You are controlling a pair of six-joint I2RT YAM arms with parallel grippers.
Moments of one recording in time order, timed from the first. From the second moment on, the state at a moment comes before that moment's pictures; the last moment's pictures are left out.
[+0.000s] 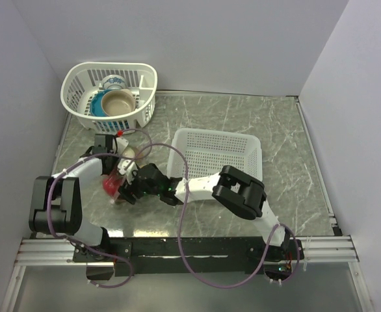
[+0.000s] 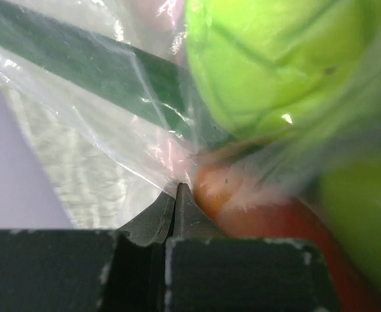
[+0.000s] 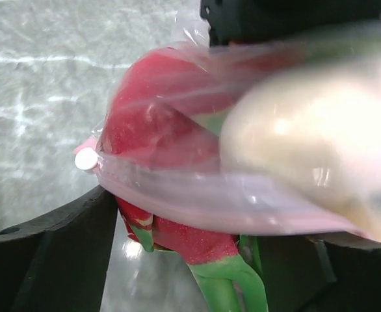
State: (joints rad) left arm -0.05 1.49 0.75 -0.22 -0.27 0.56; right arm 1.15 2.15 1.33 0.47 -0.07 -0.01
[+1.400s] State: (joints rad) left arm 0.15 1.53 0.79 -0.40 -0.13 0.55; right arm 0.87 1.35 0.92 0.12 0.53 0.28
